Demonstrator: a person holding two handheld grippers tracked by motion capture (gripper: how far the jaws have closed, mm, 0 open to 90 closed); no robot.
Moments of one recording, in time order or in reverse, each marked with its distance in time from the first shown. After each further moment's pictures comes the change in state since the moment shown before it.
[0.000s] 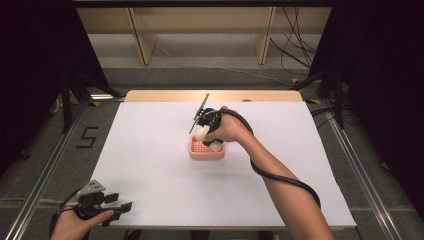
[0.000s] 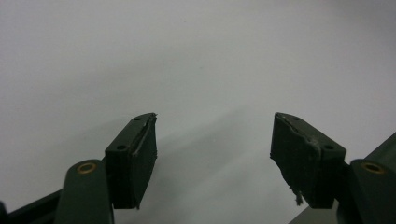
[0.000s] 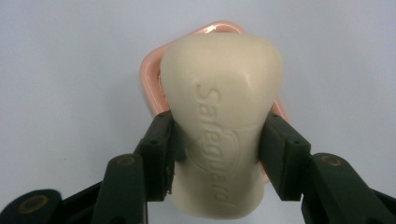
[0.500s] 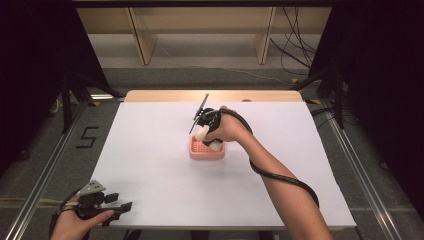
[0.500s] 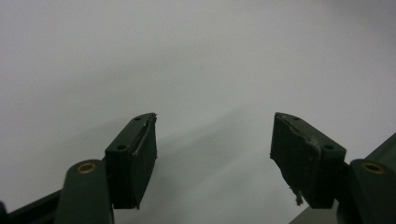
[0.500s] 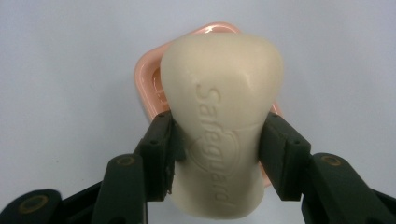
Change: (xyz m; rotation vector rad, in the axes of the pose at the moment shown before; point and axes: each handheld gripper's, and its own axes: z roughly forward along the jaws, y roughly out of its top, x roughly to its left) left arm 0.000 0.000 0.001 -0.007 0.004 -0.004; right arm -0.002 0.001 0.004 -0.006 -0.003 -0.008
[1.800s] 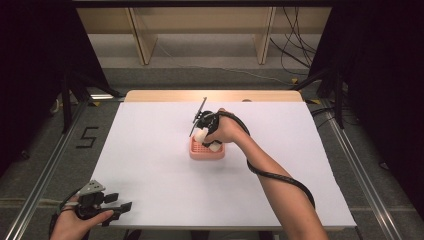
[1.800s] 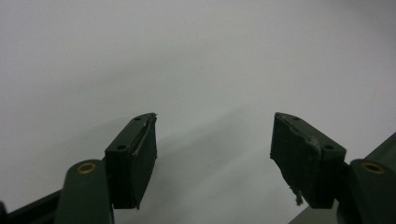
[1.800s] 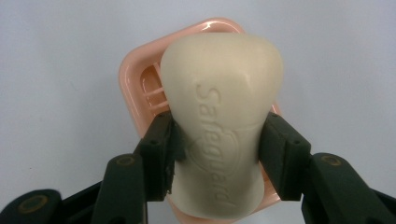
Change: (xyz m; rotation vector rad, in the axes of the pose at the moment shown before) left arm 0.001 0.000 -0.001 0.002 -0.001 0.006; right arm -0.004 0.001 0.019 0.001 -0.001 -0.040
